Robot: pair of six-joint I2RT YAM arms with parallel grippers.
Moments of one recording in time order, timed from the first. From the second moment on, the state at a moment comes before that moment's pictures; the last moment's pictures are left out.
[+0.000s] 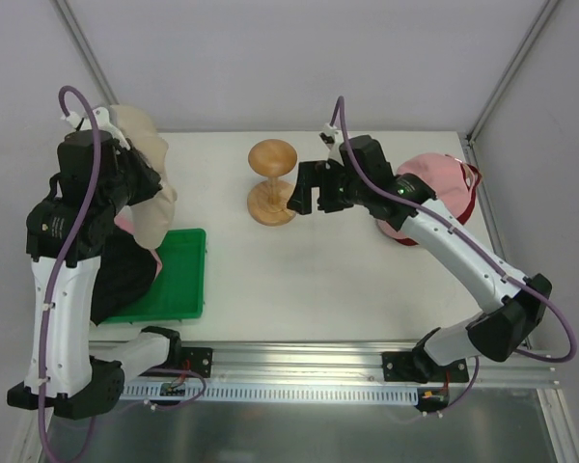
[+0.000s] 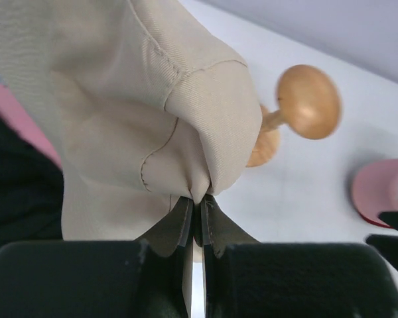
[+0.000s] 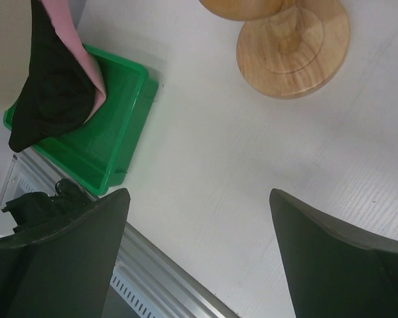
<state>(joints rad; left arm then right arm) -0.15 1.09 1.71 -1.14 -0.17 -0.44 0.72 1.45 1.50 -0.66 -0.14 0.45</state>
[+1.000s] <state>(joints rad) -0.59 1.75 2.27 -0.83 -0.01 -0.63 0.46 1.36 1.63 -0.82 -0.12 0.41</state>
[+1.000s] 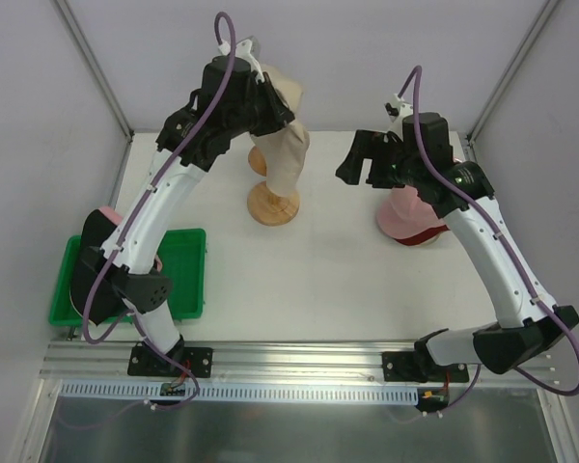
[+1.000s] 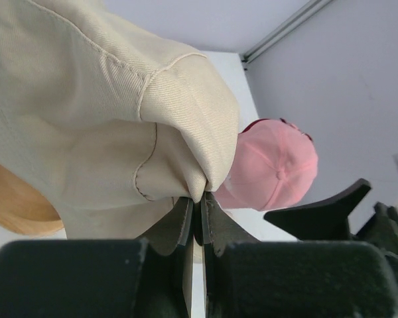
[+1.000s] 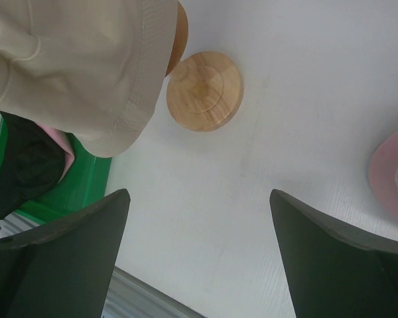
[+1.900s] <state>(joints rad) -0.47 1.78 1.95 -0.81 -0.09 -0.68 0.44 1.36 1.58 -0.83 -0.12 0.40</state>
